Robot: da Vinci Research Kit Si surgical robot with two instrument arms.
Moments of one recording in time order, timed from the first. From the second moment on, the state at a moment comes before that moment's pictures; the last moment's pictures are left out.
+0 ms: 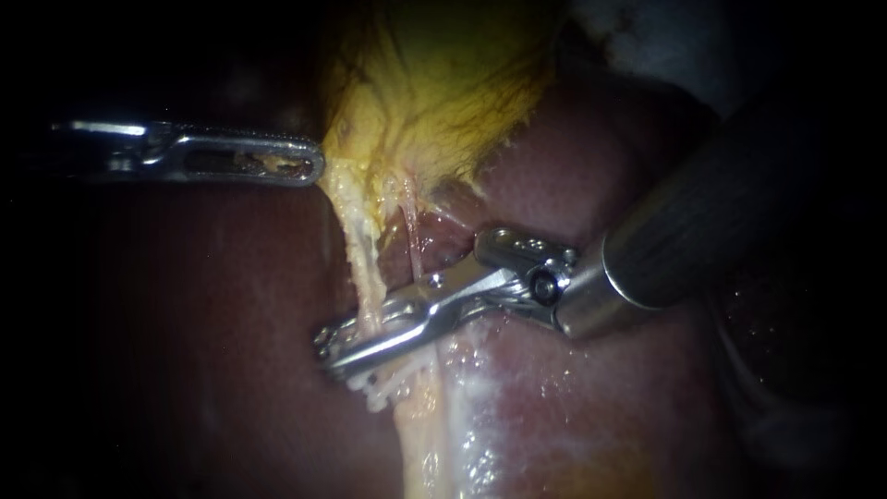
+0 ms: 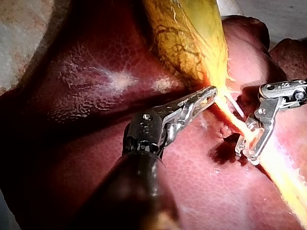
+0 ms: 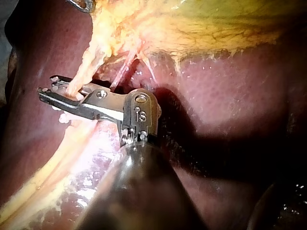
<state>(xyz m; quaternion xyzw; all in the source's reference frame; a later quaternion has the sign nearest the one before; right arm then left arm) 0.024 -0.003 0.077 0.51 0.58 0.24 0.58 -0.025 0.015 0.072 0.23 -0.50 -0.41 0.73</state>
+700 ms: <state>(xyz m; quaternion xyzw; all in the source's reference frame) 0.024 -0.003 0.077 0.51 0.58 0.24 0.59 -0.025 0.015 0.072 0.23 -0.50 -0.41 0.73</state>
